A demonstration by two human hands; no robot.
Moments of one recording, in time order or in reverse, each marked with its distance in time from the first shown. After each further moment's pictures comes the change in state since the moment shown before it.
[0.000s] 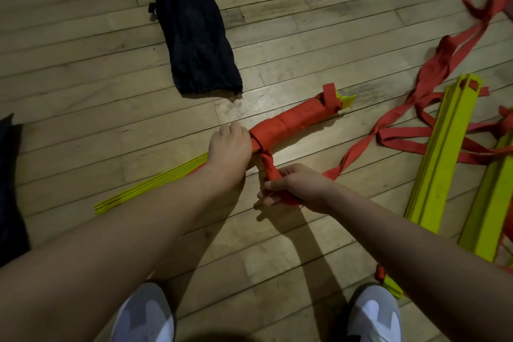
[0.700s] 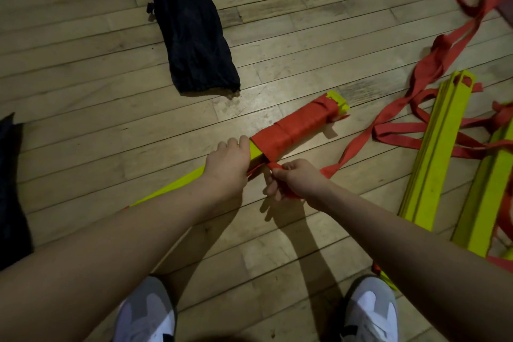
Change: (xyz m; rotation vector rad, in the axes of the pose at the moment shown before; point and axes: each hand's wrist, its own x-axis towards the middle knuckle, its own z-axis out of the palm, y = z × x) left_hand -0.028 0.001 0.004 -0.266 -0.144 0.003; right_hand -0.007 0.005 0.005 -0.120 0.175 -0.128
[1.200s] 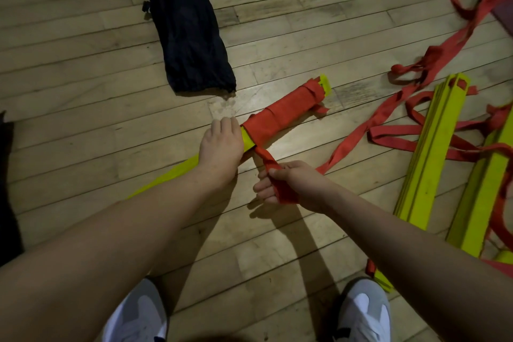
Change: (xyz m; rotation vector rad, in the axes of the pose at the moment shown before) left_hand 0.025 -0.005 0.006 0.260 0.275 -0.034; right_hand -0.004 -0.004 -0.006 0.318 -0.132 0.116
